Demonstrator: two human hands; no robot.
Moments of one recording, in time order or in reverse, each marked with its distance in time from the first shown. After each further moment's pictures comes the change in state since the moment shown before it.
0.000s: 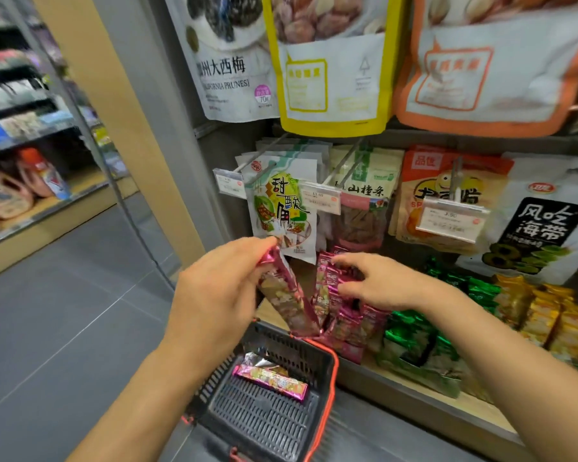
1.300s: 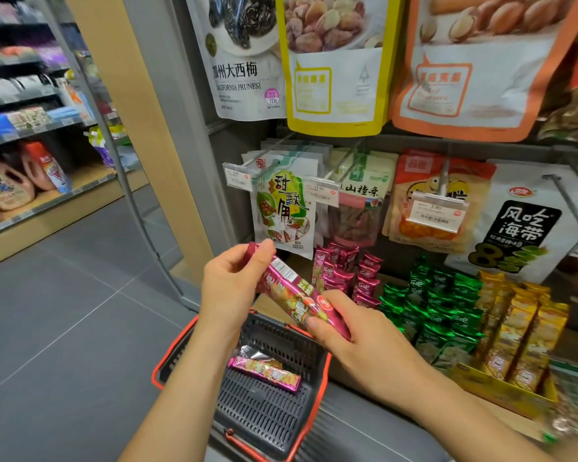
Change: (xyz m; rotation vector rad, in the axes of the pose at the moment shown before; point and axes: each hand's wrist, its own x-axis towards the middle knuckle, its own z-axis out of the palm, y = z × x) left_hand -0.020 0.008 0.025 -0.862 0.070 -0.906; right_hand -0.104 -0.047 0.059 0.230 0.279 -0.175
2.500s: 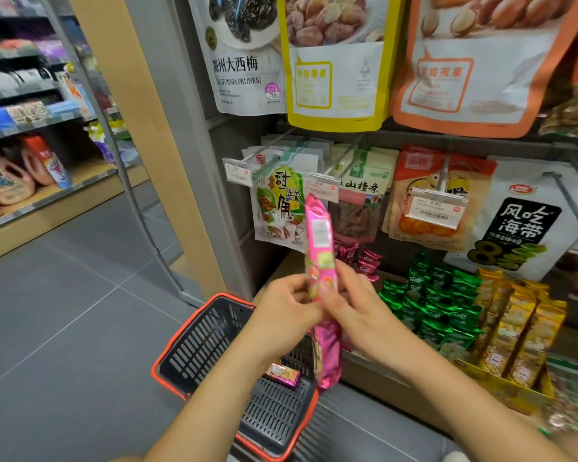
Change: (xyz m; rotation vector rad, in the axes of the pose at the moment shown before) left_hand -0.022 -0.026 0.035 0.012 -0.458 -0.169; right_hand 0.016 -0.007 -0.008 0.439 -0.008 0.104
